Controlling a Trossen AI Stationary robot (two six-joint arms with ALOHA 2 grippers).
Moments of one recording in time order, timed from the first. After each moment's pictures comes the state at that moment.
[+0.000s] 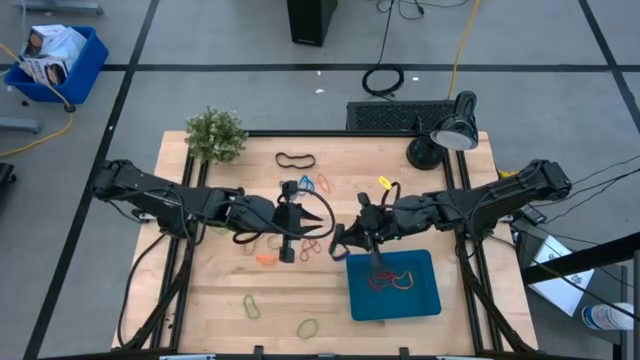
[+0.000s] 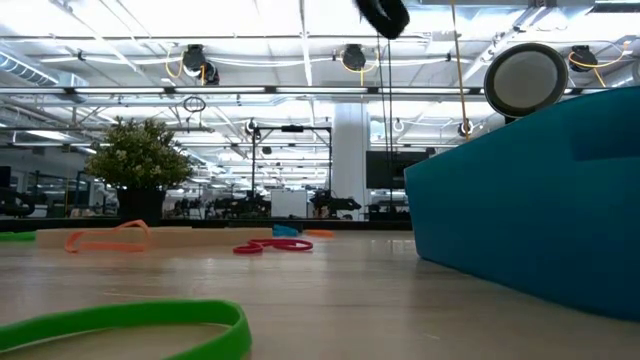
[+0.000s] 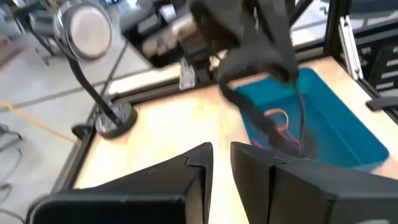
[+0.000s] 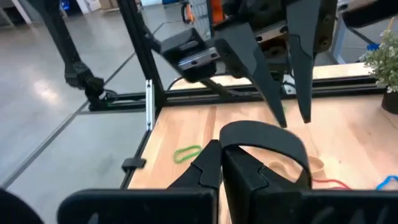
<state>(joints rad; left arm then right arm) -0.25 1.41 1.24 -0.25 -0.30 0.14 0.28 1.32 1.10 -0.07 0.07 0.23</state>
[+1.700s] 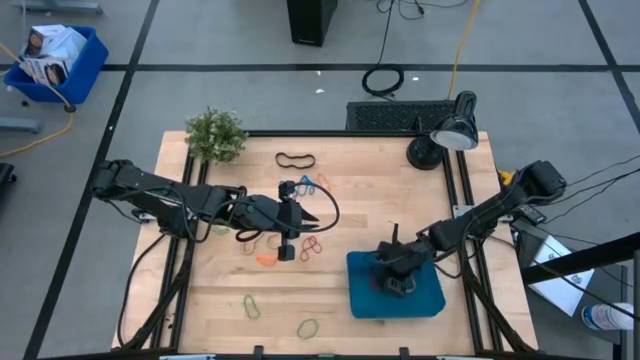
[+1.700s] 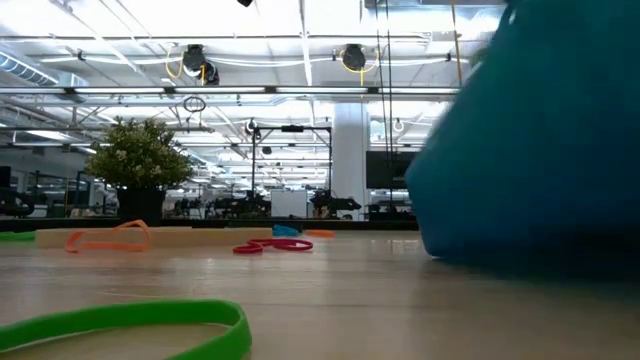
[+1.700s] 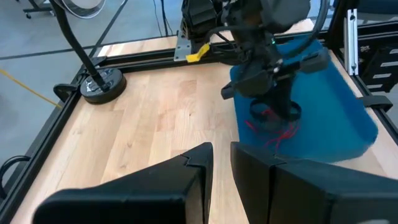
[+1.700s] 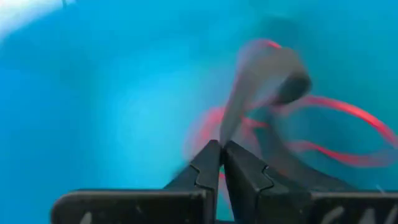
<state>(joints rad) -0.23 1.41 1.24 -0.34 -0.27 -0.01 0.45 1.38 0.61 -0.09 -0.11 0.93</state>
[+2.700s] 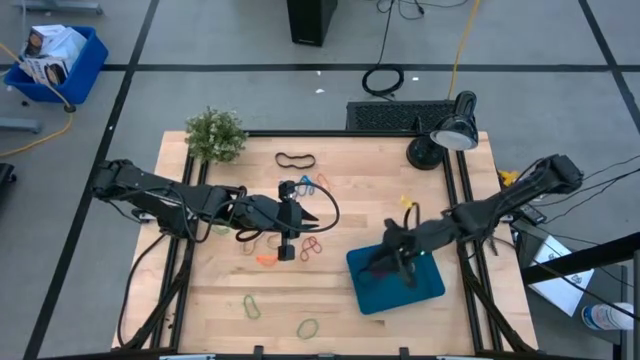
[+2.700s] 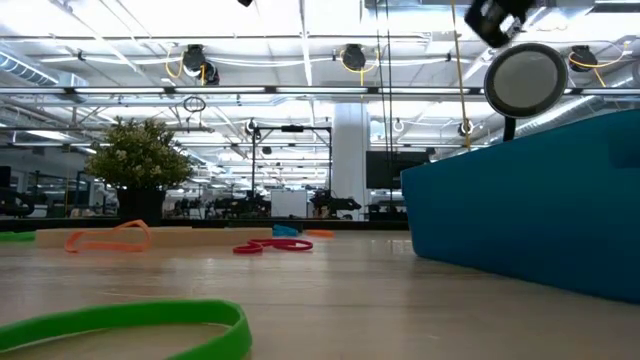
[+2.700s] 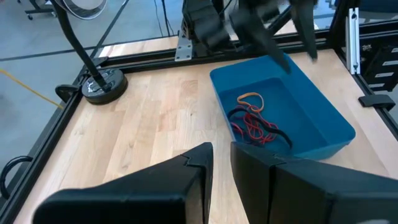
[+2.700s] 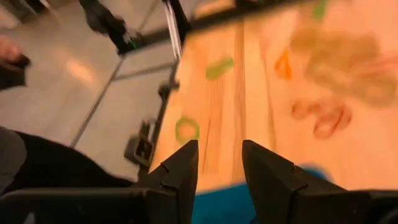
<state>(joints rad) -0.23 1.41 1.24 -0.34 -0.27 0.00 0.42 1.10 0.77 -0.10 0.06 0.47</state>
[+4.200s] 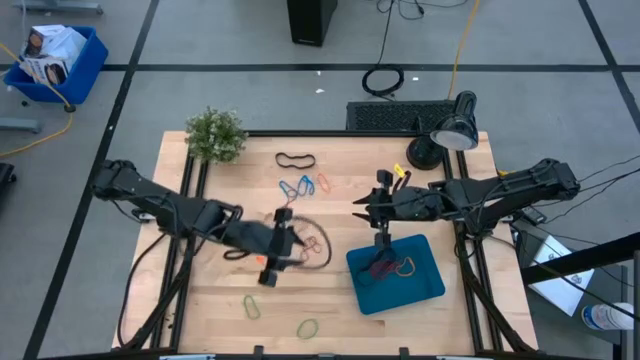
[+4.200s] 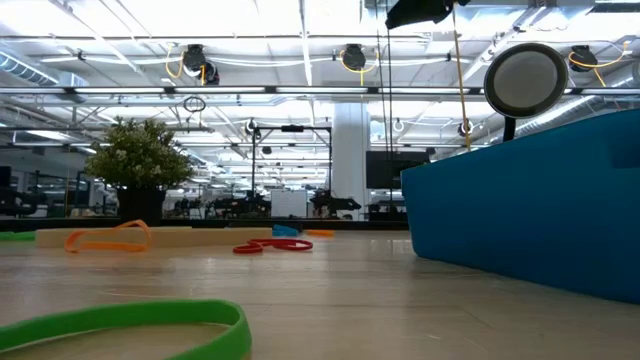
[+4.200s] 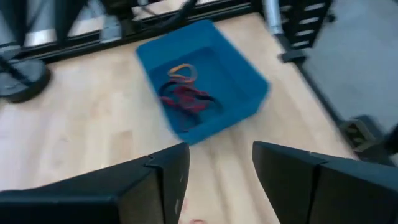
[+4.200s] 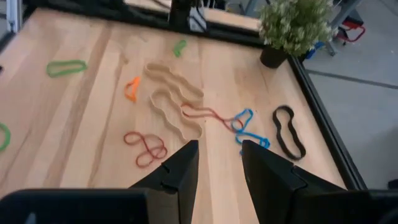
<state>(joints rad) -0.39 1.41 1.24 -0.46 -0.18 -0.03 0.20 1.23 1.08 -0.43 0.34 -0.05</state>
